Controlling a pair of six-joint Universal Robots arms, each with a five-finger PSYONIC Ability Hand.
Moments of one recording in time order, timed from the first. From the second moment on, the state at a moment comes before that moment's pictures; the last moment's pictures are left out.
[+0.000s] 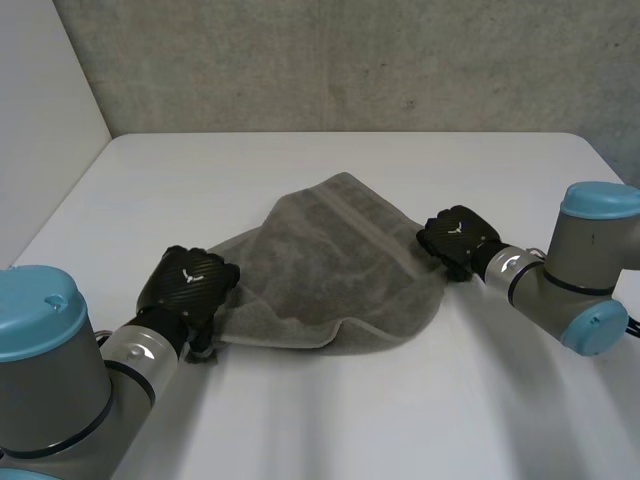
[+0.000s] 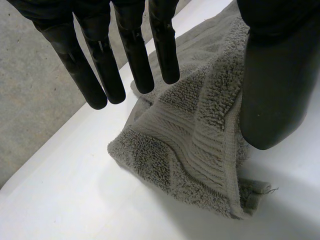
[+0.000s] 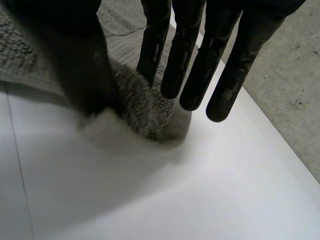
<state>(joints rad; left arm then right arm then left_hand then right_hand) 4.24 -1.78 -1.93 3.41 -1.59 3.60 1.81 -0.75 1.22 -0.11 1.11 2.44 0.69 0.69 0.69 0.69 0.69 0.92 0.92 0.91 0.91 0.73</state>
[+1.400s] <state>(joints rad) 4.30 -1.91 -1.71 3.48 -1.60 3.64 1.70 -1.13 1.21 0.14 1.18 2.49 1.45 1.51 1.54 1.52 1.48 1.32 1.30 1.33 1.34 1.15</state>
